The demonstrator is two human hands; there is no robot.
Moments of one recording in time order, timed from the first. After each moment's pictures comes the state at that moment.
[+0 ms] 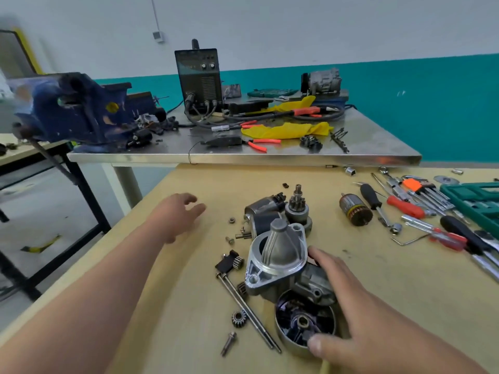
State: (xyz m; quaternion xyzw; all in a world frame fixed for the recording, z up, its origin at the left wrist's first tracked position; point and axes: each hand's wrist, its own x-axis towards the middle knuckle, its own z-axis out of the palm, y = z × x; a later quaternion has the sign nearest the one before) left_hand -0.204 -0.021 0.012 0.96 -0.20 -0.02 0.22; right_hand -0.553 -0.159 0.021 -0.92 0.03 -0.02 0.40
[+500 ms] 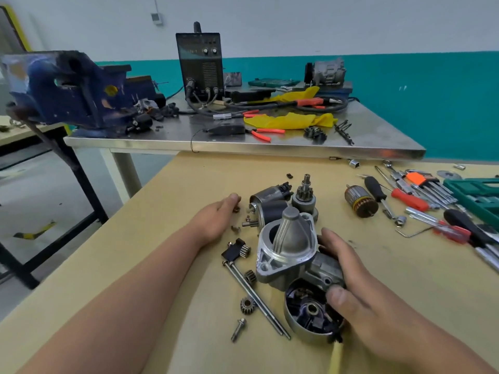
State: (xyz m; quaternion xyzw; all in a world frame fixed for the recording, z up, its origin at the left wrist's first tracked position) left_hand -0.253 -0.058 -0.016 0.89 -0.28 -0.14 0.34; right_hand -0.535 -0.188 0.009 -0.88 0.06 -0.05 0.47
